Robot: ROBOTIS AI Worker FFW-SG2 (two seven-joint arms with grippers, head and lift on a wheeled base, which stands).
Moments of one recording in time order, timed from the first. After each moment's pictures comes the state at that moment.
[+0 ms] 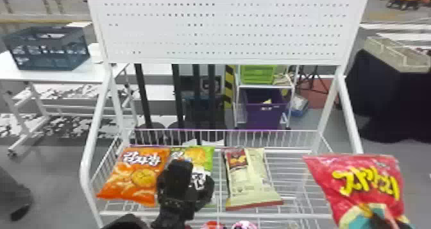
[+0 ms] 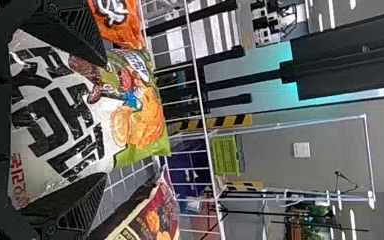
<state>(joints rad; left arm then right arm) -0.18 0.35 -0.64 -1.65 0.43 0.36 0.51 1.06 -0.22 -0.16 -2.49 -0.26 -0.13 0.12</state>
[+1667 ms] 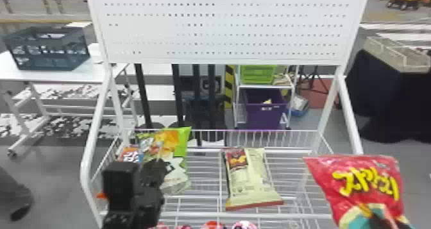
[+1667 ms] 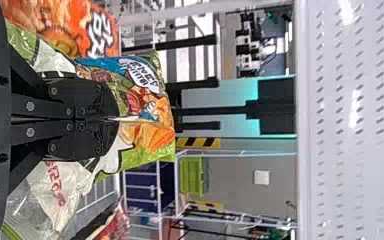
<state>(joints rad) 0.19 0.44 -0.34 -2.16 0.42 0.39 0.52 1.05 -0.22 -0.16 -2.47 -0.26 -0.13 0.12</state>
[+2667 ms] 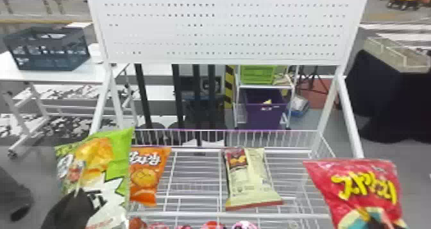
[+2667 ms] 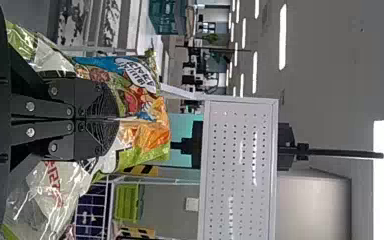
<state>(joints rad) 0.92 0.45 -0.06 -2.47 0.23 -0.13 0.45 1.04 -0.22 -0.16 -2.46 -0.26 -0.13 0.12</state>
